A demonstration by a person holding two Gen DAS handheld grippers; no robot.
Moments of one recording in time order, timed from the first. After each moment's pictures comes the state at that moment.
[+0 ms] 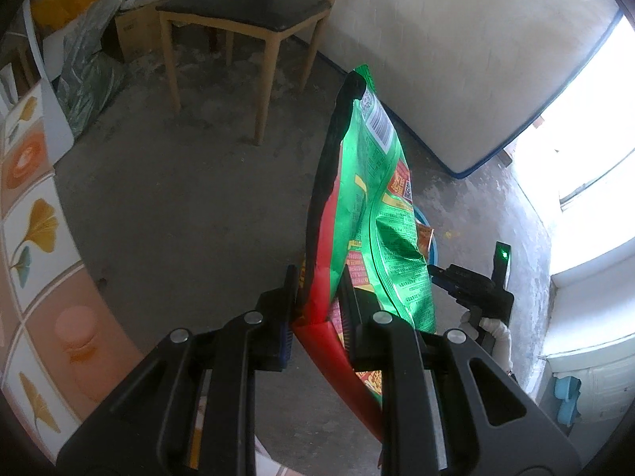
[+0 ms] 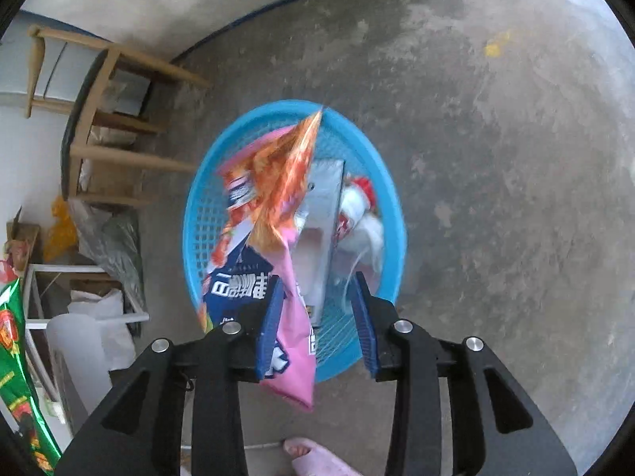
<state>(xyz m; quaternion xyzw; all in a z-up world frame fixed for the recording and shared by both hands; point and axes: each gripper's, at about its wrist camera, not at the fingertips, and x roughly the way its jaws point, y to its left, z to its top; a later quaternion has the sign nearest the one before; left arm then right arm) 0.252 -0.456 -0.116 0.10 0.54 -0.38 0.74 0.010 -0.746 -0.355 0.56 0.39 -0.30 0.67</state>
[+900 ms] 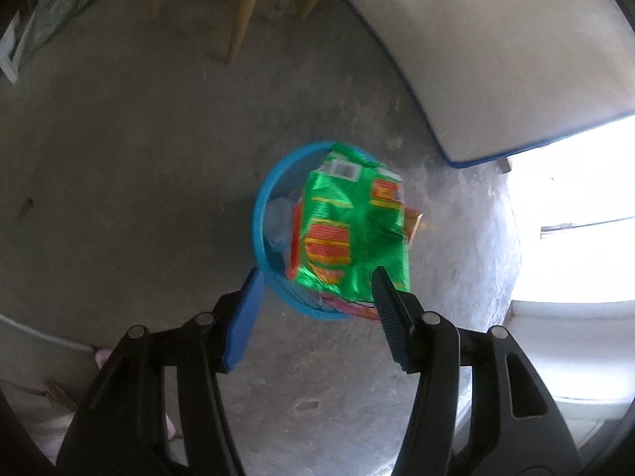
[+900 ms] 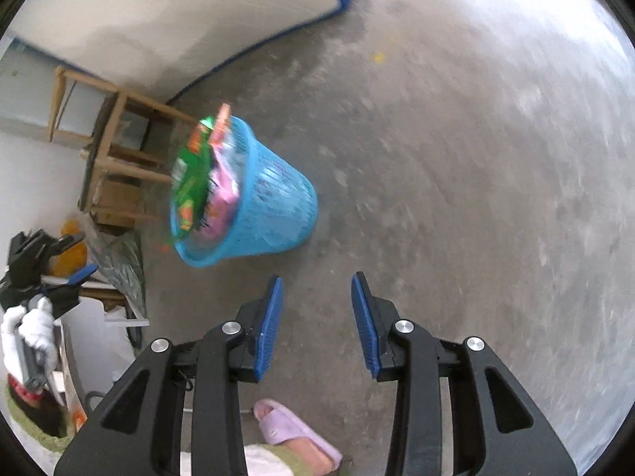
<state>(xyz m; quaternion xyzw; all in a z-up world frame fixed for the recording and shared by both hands) 0.273 -0.541 -0.197 0.02 0.65 -0.35 0.67 -0.187 -0.646 -0.307 0.56 0.33 -0.34 0.68</state>
